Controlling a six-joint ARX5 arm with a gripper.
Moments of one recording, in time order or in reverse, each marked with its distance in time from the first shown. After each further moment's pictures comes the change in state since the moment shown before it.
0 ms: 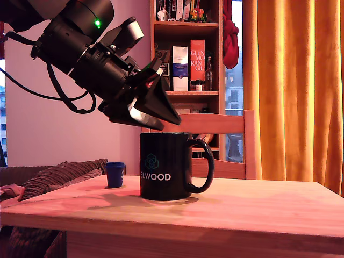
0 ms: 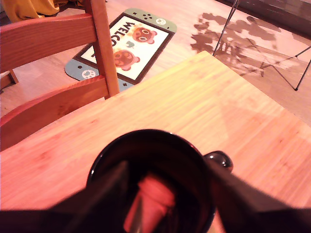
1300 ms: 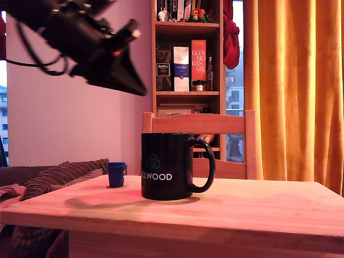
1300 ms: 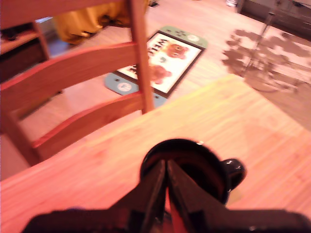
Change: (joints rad) arm 0.049 -0.229 -0.053 -0.100 -0.103 -0.001
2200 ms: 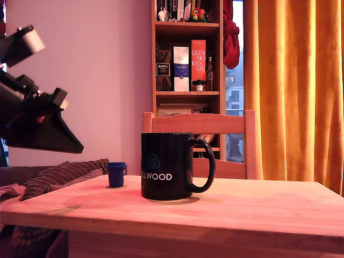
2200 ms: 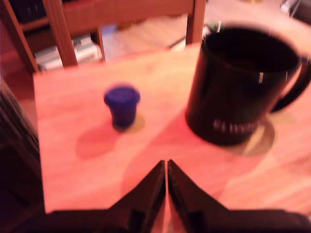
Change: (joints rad) arm 0.108 -0.159 -0.491 0.338 -0.064 -0.047
